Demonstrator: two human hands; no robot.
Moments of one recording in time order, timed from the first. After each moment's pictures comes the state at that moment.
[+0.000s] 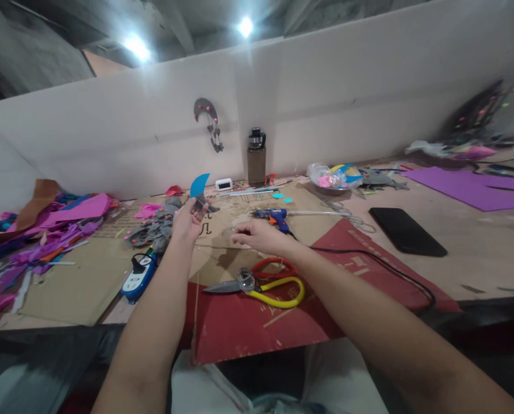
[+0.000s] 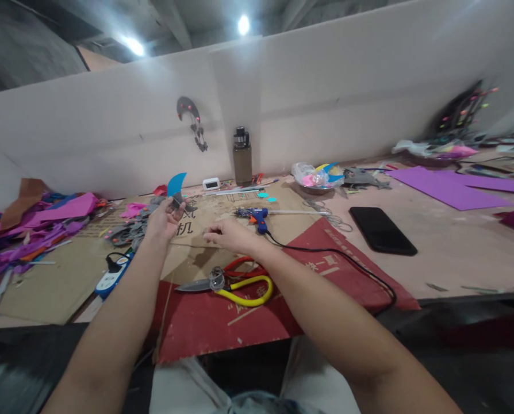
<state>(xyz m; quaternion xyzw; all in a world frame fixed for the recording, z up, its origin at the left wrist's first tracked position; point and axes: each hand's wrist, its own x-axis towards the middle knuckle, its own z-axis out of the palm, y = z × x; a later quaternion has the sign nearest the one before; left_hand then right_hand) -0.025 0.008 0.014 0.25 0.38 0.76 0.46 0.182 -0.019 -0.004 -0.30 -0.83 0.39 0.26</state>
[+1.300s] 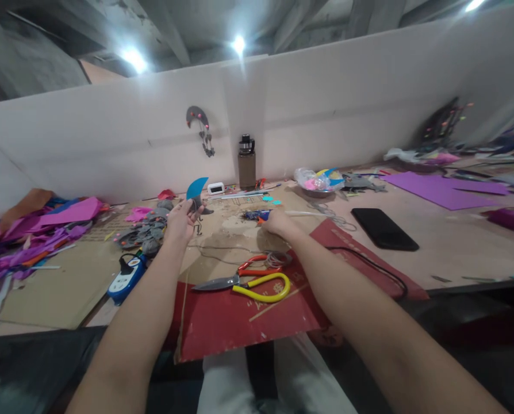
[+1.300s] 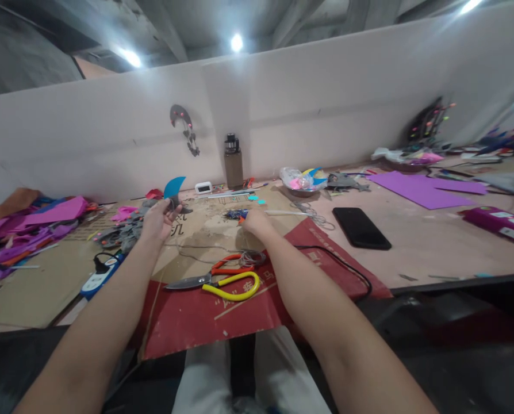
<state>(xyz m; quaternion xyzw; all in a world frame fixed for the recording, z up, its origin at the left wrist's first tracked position) -0.019 0.011 0.005 0.33 0.37 0.75 0.45 0.238 0.041 -0.037 -0.64 -0.71 0.20 0.22</state>
